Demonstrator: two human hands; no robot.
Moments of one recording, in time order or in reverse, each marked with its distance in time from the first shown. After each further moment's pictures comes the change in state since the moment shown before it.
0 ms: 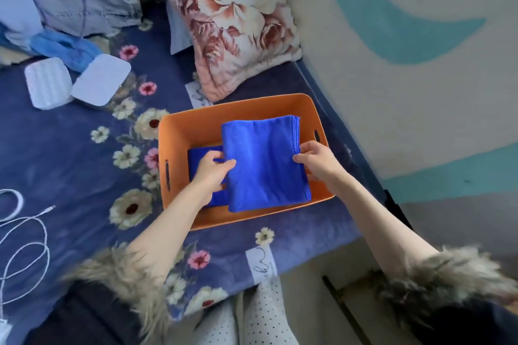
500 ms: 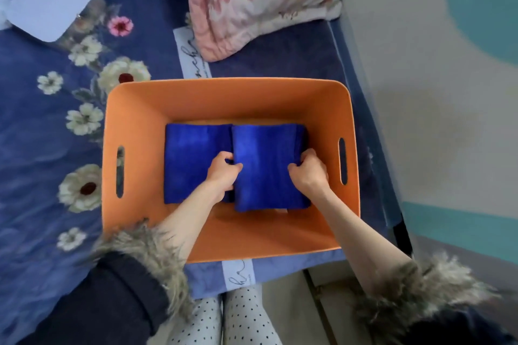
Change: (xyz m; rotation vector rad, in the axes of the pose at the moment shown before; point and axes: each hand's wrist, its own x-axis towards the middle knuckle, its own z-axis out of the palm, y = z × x) left_hand 0.127 -0.073 0.064 0.053 0.054 -0.271; right_hand 0.120 0.053 0.042 -0.479 0.033 0.096
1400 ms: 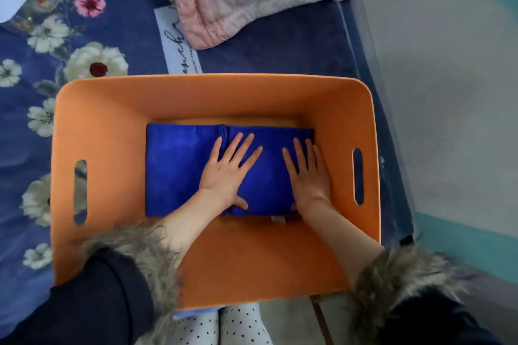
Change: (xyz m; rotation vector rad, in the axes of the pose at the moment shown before) left_hand 0.049 -0.014 0.014 1.724 -0.025 0.726; right_hand 0.058 0.035 0.038 -1.361 -0.129 -0.317
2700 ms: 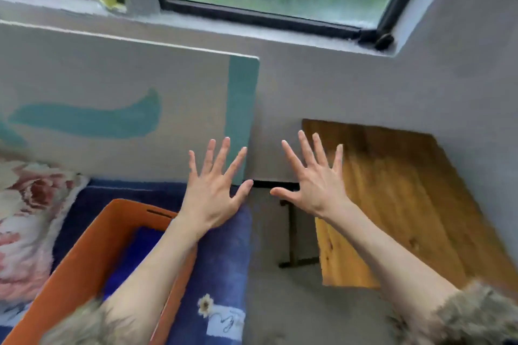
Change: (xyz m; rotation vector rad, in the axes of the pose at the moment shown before) left_hand -0.262 0.184 -0.256 0.042 0.647 1.042; right_hand -0.503 0.021 0.012 0.806 0.471 1.218
